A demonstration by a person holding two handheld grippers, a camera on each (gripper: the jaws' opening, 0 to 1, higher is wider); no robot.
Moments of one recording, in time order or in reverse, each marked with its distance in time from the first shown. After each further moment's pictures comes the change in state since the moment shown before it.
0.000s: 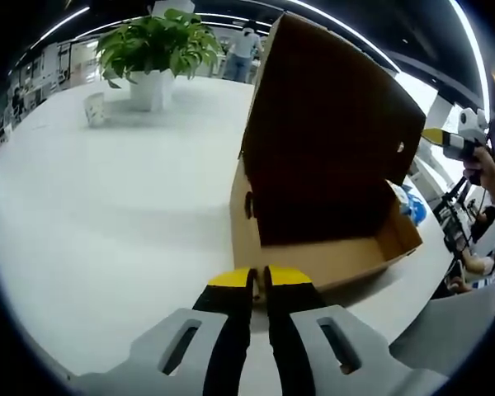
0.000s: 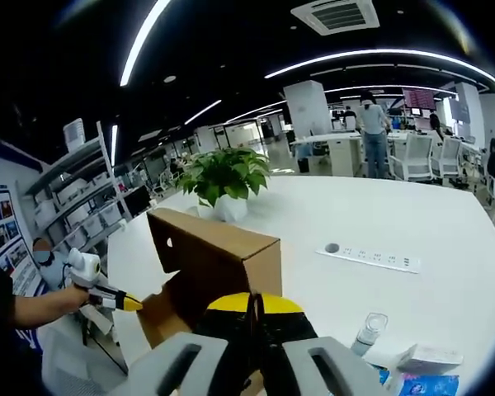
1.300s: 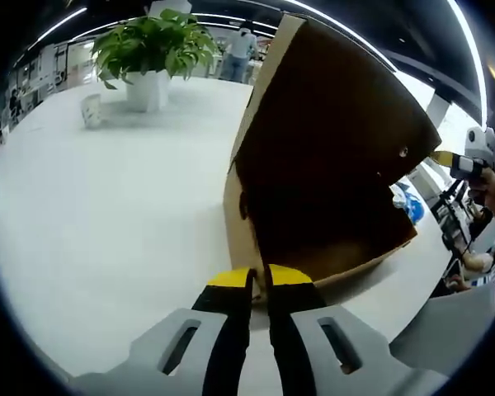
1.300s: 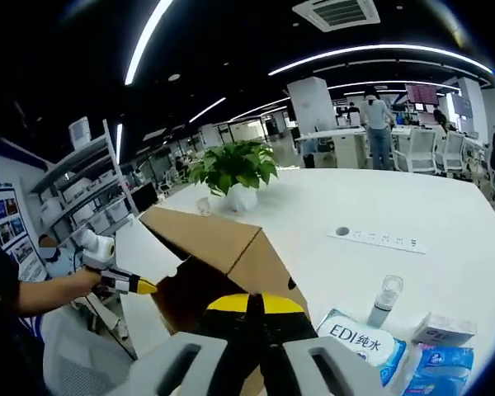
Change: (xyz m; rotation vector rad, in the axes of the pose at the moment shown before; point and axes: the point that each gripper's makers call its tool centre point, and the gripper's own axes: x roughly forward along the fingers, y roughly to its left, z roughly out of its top) left arm 0.001 -0.006 0.000 0.009 0.001 -0.016; right arm -0.019 0.027 -0.041 -0.003 0.014 0.026
